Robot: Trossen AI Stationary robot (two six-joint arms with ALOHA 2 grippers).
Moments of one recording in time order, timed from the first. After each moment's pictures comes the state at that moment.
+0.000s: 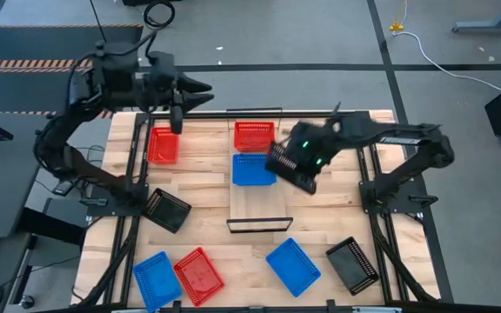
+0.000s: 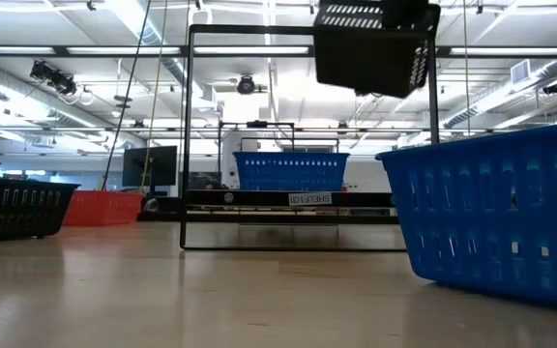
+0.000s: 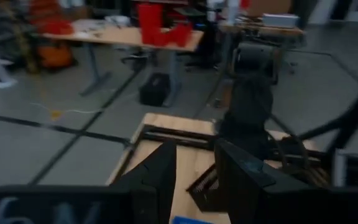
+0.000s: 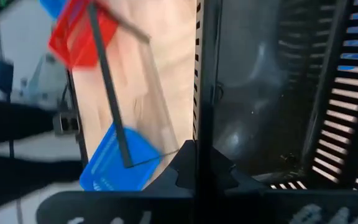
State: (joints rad) left arm 0.35 1.39 2.09 -0.90 0.13 0.01; right arm -0.04 1.46 1.52 -1.13 -0.29 0.37
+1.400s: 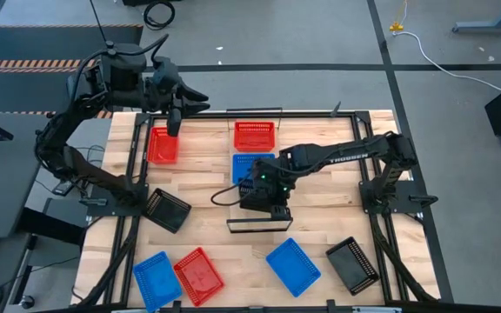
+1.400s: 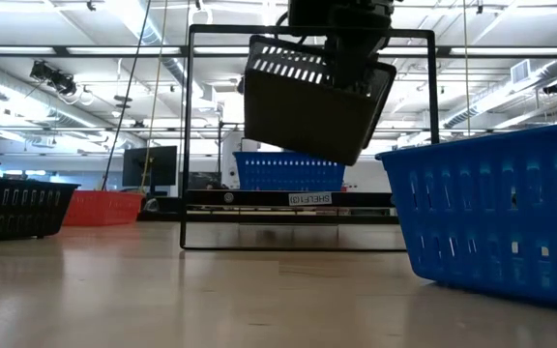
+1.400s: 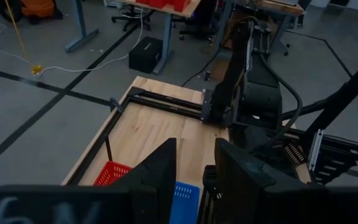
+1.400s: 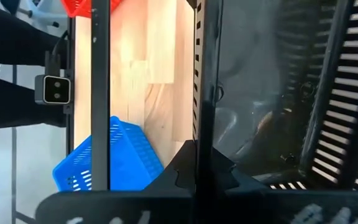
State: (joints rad) left arm 0.38 1.39 2.09 -1.05 0.18 -0.07; right arm 0.04 1.78 1.52 -0.91 -0.42 0.15
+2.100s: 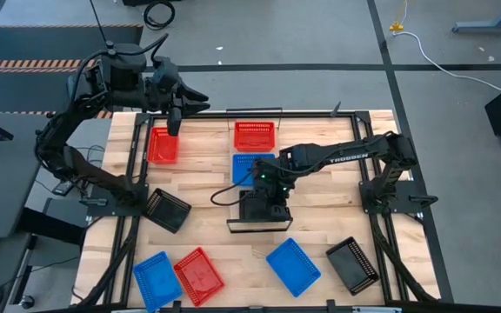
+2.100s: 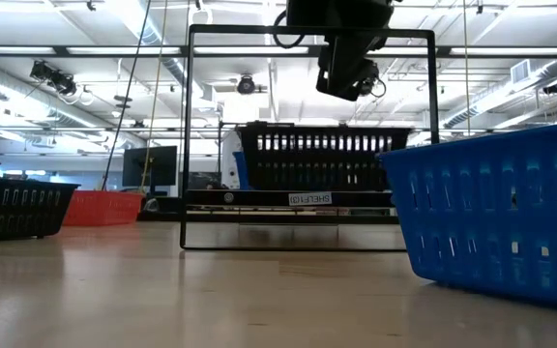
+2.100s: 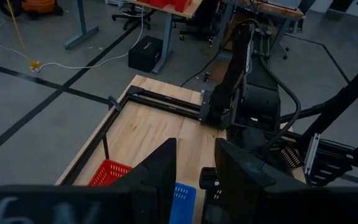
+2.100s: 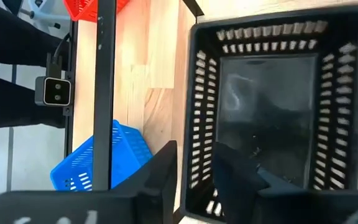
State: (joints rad) left arm 0.38 1.39 2.09 -1.05 0.18 -0.10; right arm 0.04 1.78 1.52 -0.90 -0.41 0.14
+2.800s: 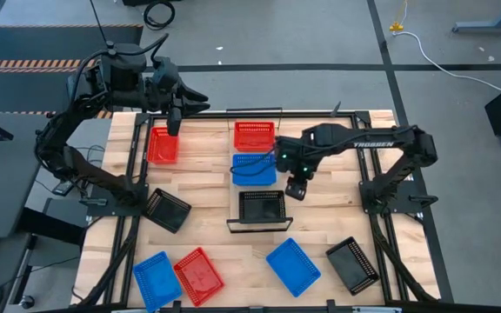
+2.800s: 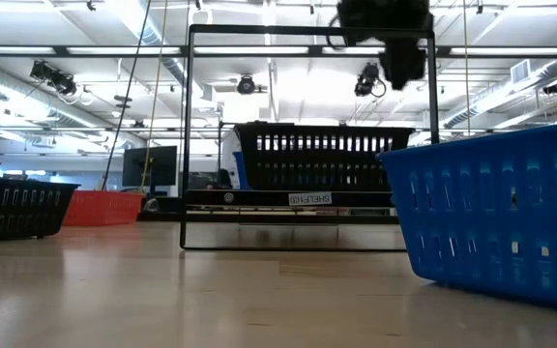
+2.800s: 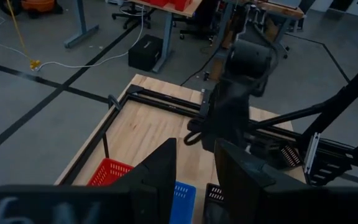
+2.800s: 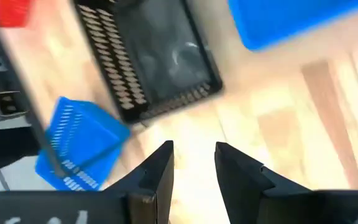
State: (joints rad) left arm 0.38 1.39 2.09 -1.05 0.18 -0.10; right arm -0.06 1.59 1.48 -1.22 -0.26 0.37
